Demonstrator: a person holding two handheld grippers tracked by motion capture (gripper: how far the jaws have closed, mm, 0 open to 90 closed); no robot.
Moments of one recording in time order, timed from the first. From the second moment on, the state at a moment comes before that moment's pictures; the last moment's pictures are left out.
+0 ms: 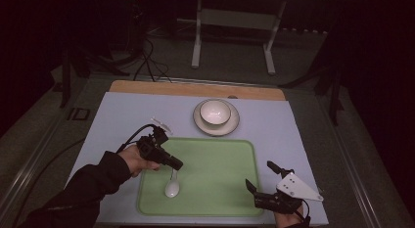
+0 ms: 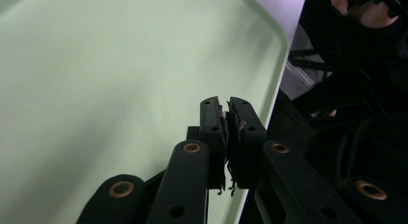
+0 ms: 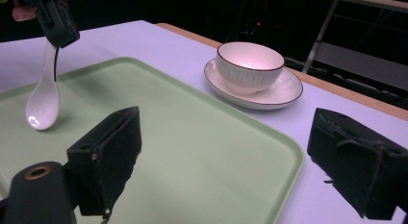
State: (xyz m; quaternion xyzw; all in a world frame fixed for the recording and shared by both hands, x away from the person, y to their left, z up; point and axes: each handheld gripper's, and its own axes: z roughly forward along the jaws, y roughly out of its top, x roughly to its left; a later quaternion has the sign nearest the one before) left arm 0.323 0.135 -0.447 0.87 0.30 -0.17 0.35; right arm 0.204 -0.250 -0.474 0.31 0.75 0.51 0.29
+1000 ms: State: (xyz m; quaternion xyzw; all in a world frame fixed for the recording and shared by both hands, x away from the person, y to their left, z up) left arm 0.359 0.168 -0.510 0.83 0.29 -0.16 0.44; right arm 0.206 -0.248 -0.474 0.31 0.75 0.51 0.28
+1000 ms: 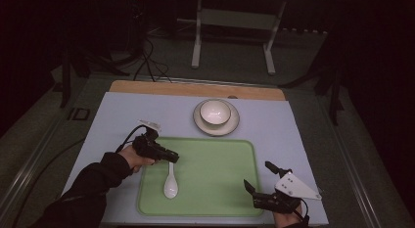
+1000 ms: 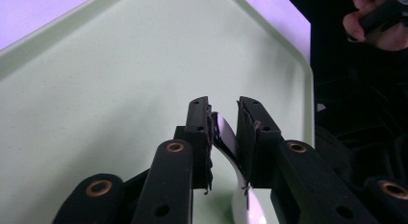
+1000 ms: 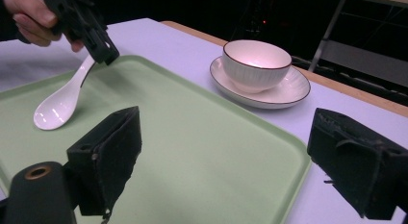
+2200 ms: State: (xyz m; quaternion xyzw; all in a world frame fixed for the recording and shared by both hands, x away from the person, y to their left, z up) left arm 0.376 0.177 -0.549 0.82 0.33 -0.04 0.46; right arm 0.207 -0.247 -0.475 0.30 0.76 0.51 0.27
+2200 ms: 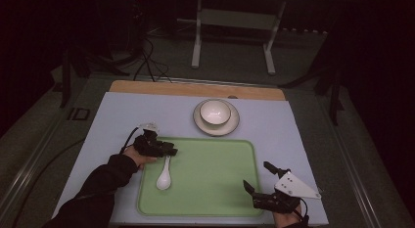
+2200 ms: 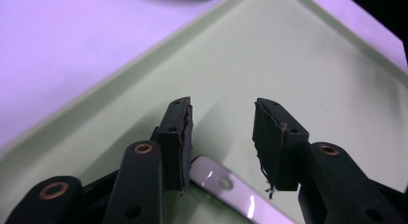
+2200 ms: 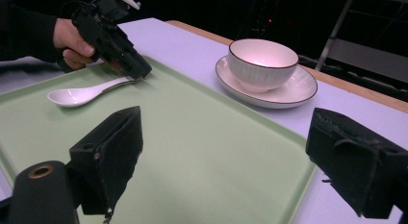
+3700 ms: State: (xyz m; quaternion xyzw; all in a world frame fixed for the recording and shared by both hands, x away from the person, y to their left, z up) left arm 0.273 0.189 -0.453 0.79 0.28 0.04 0.54; right arm 0.205 -0.246 -0.474 0.30 0.76 0.51 0.28
